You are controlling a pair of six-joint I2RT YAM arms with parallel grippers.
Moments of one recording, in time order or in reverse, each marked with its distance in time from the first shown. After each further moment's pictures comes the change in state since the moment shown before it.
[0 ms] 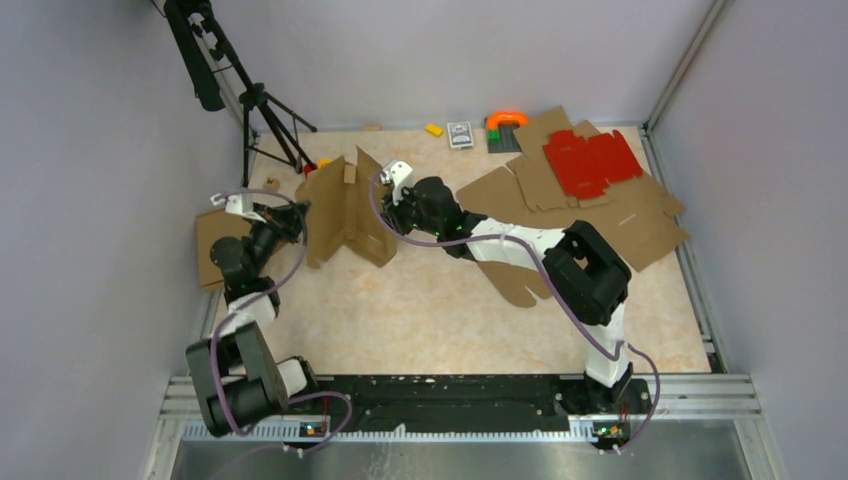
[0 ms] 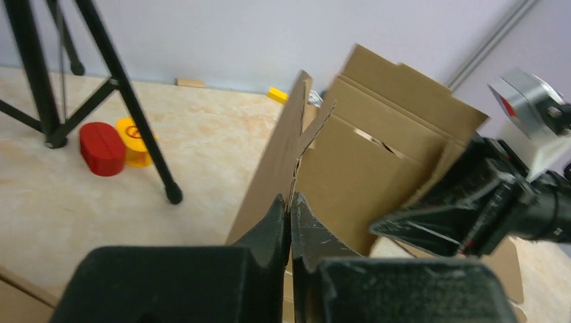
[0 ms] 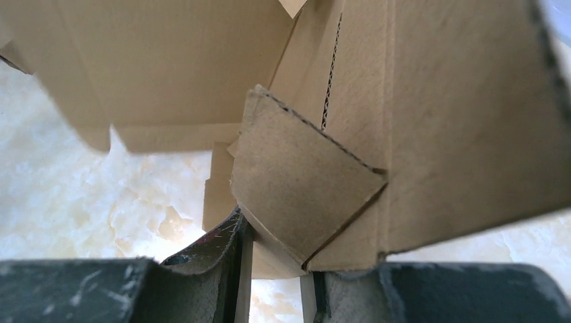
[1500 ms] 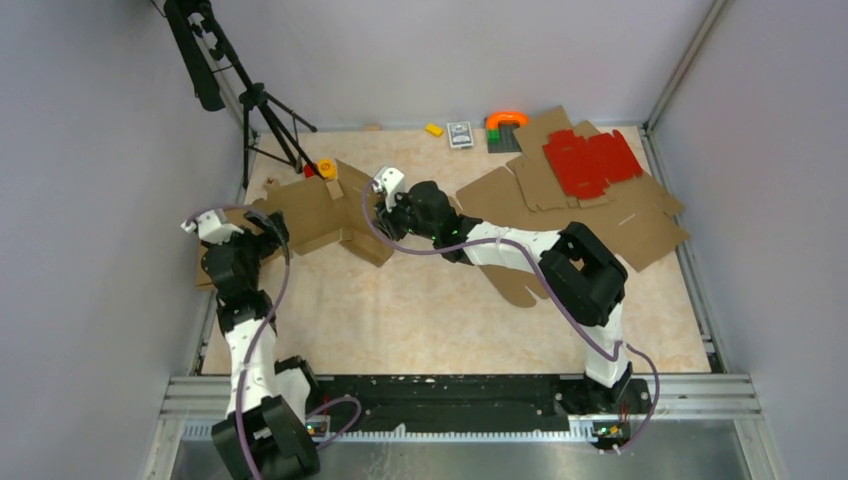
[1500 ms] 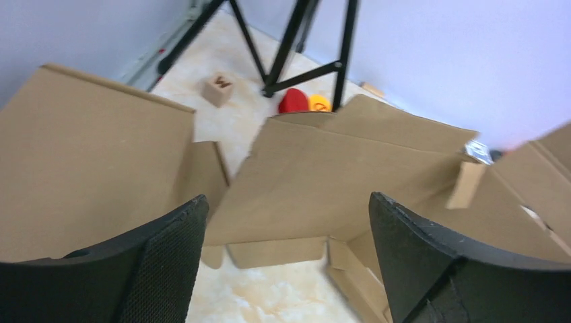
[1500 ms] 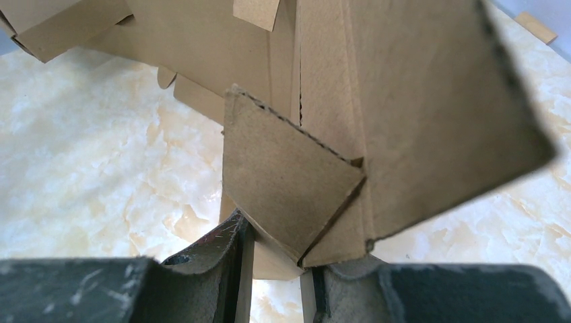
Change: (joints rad) left arm 0.010 -0.447 -0.016 -0.719 -0.531 0.177; right arm 0.023 0.010 0.000 0.025 -0.034 -0.045
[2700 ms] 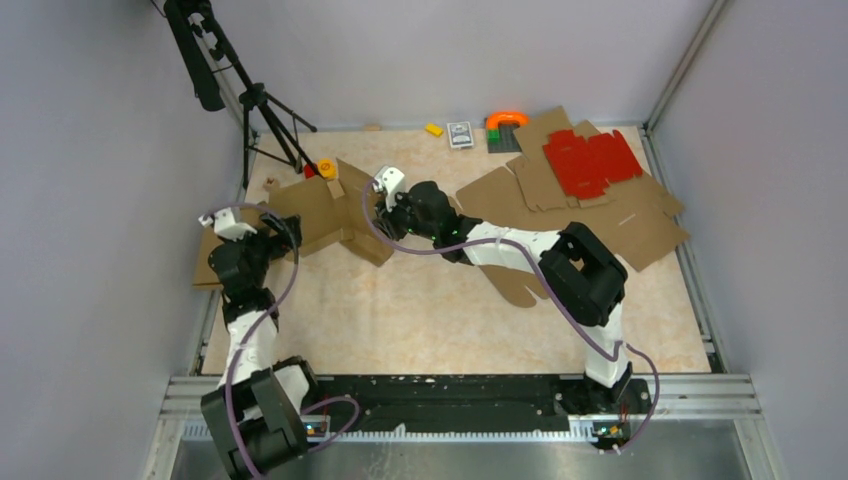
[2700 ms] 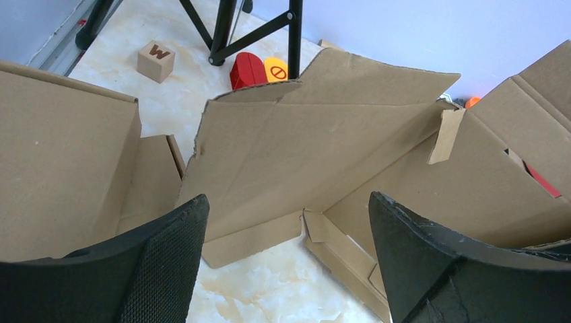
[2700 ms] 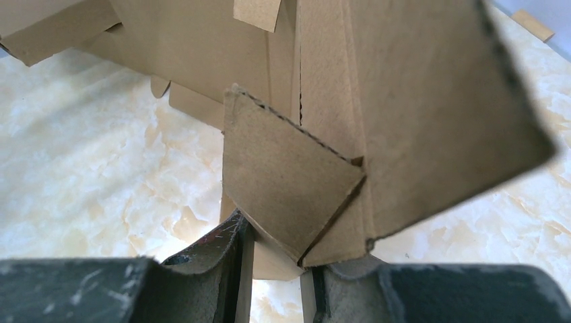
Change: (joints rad) left arm -0.022 0.110 -0.040 0.119 0.109 0.023; right arm 0.000 0.000 -0.001 0.003 0.011 0.008
